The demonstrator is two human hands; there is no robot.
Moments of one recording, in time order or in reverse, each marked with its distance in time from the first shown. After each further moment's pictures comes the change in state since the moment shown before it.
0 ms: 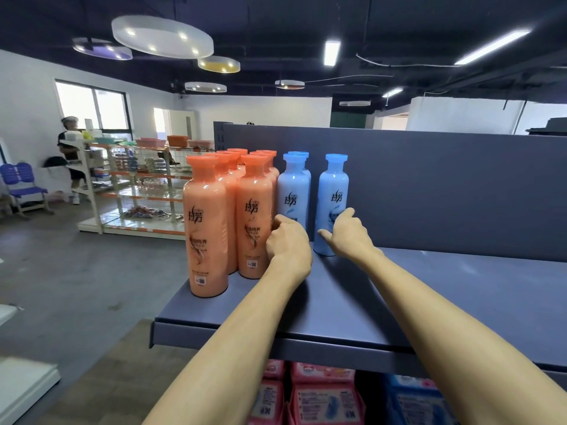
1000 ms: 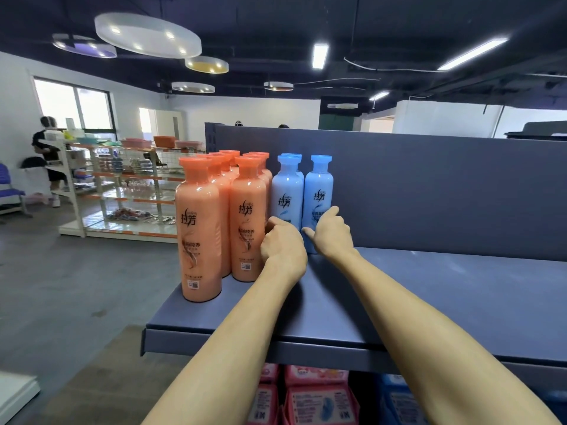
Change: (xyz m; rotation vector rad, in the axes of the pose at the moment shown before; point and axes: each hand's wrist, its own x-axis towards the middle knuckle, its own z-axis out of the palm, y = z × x) left_hand 0.006 0.001 0.005 -0.080 -0.006 -0.016; right_hand 0.005 -0.016 0.016 0.018 0.103 -0.004
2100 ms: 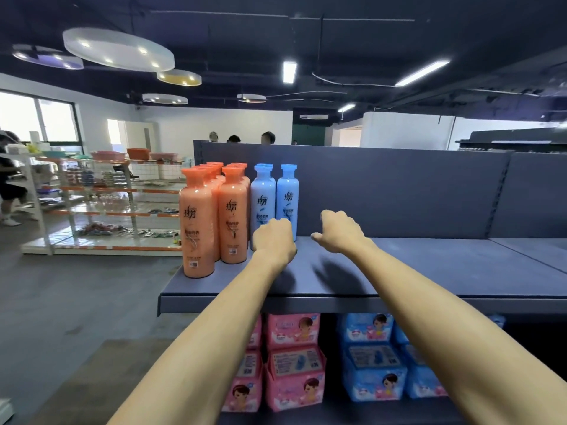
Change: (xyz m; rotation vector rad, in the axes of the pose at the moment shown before) left_hand -0.088 0.005 -0.052 0.199 0.070 0.452; right_hand -0.103 0.011 -0.130 -0.390 -0.101 -0.104
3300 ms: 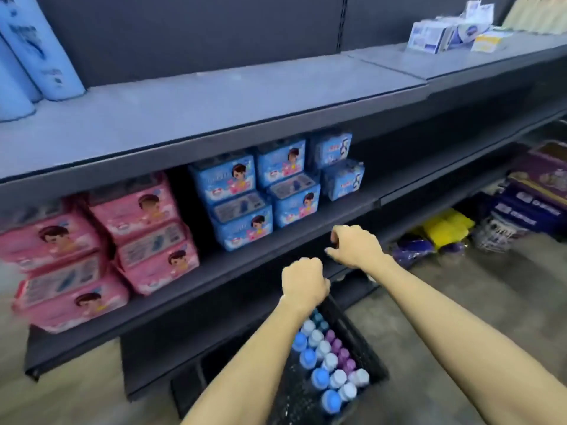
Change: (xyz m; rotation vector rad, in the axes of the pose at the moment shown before) left_hand -0.282 0.241 0.251 -0.292 -0.650 0.490; right_hand -0.289 0.300 0.159 -0.059 -0.404 0.548
